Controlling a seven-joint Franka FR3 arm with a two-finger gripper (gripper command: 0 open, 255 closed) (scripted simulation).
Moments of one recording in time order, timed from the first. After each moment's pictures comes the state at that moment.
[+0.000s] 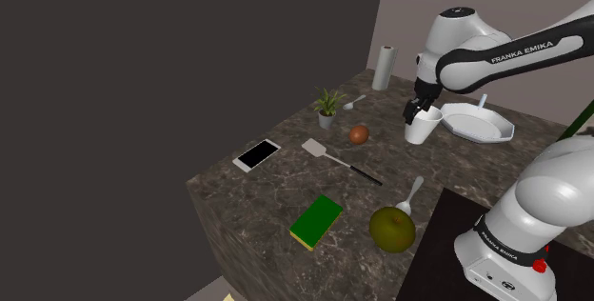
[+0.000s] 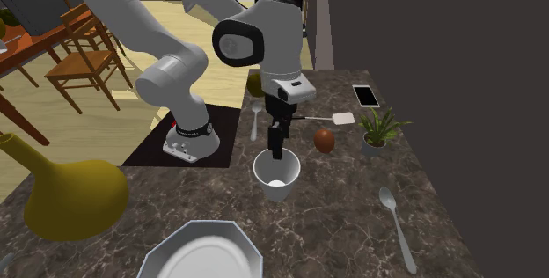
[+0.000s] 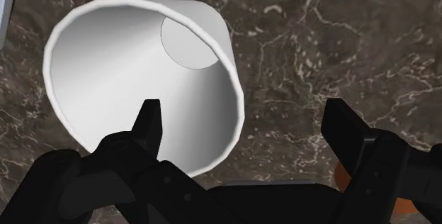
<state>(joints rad) -0.09 -0.58 -0.17 -2.77 -0.38 2.28 0.02</state>
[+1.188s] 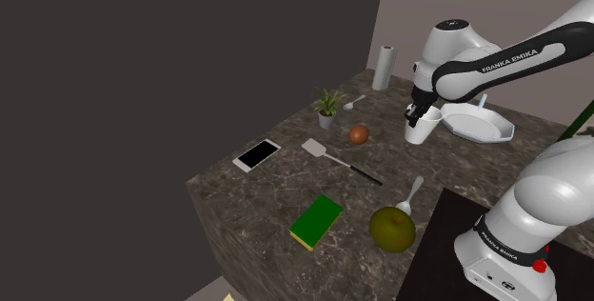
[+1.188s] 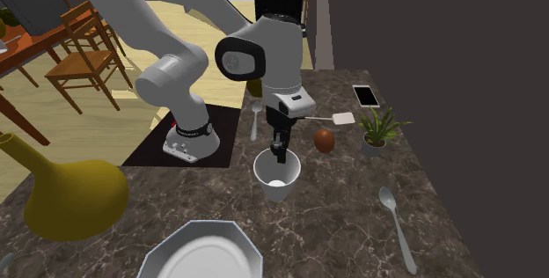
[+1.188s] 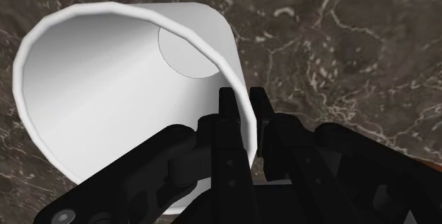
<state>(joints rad) -0.11 -0.51 -0.19 -2.79 -0.41 2.39 0.03</state>
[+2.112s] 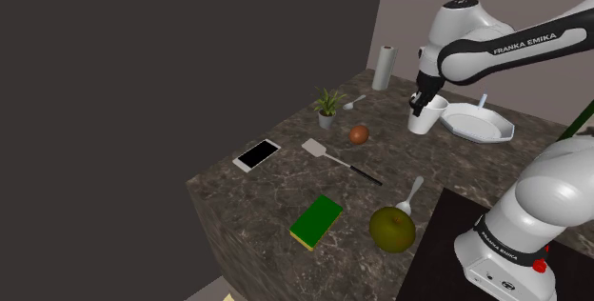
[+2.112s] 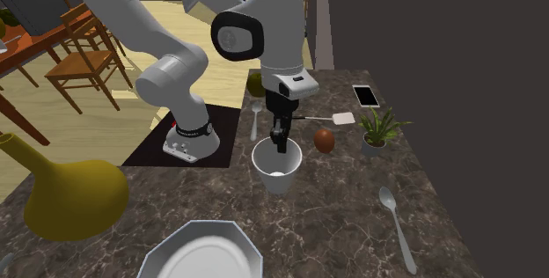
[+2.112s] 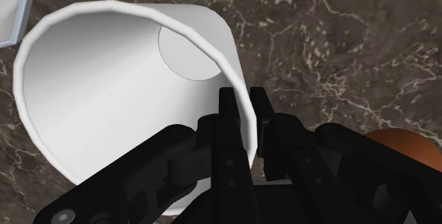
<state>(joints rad) -0.09 -0.59 -0.18 -2.73 -0.37 2.24 -0.01</state>
